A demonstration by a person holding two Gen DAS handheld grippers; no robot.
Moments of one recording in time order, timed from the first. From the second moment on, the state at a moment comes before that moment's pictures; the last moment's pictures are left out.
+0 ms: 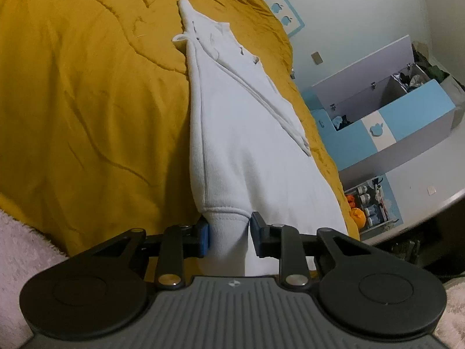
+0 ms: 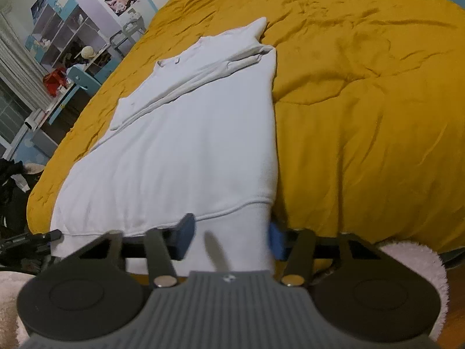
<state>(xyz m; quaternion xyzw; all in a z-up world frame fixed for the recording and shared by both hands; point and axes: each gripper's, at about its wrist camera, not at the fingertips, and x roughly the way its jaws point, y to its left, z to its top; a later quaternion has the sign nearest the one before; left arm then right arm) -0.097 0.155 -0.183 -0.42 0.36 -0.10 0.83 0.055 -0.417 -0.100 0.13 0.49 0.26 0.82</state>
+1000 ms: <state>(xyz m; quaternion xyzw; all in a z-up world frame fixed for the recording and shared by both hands) 0.045 0.208 -0.107 -0.50 0.22 -0.13 0.83 0.201 -0.413 -0.054 0.41 0.36 0.29 0.79</state>
